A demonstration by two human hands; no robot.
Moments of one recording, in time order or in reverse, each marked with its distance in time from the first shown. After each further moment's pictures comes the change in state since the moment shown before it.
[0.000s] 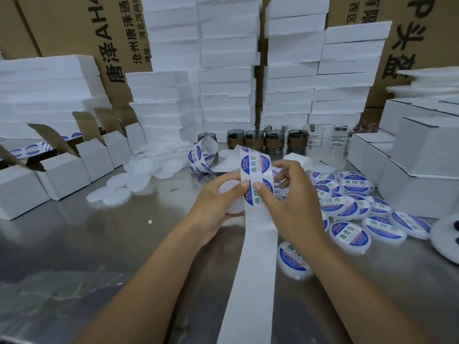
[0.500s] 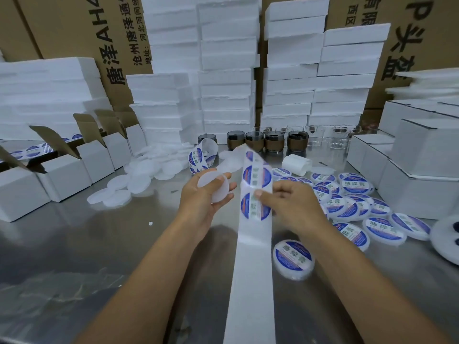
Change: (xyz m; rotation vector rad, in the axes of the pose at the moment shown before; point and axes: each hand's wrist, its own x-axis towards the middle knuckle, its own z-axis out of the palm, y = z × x) left_hand 0.009 0.004 -0.016 -0.282 0.304 0.034; right_hand 0.009 -0.003 -0.010 0.408 -0.316 0.394
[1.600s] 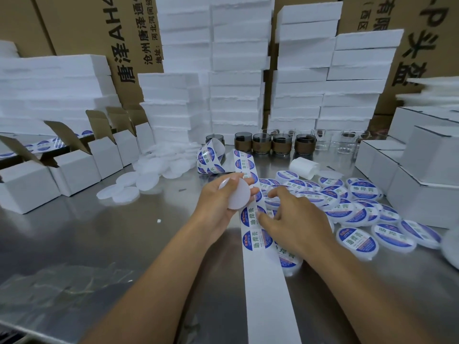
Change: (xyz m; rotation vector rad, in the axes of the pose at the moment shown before) left_hand -0.005 -0.006 0.007 0.017 -0.130 -0.049; right_hand -0.009 0.010 0.007 -0.933 0.001 -0.234
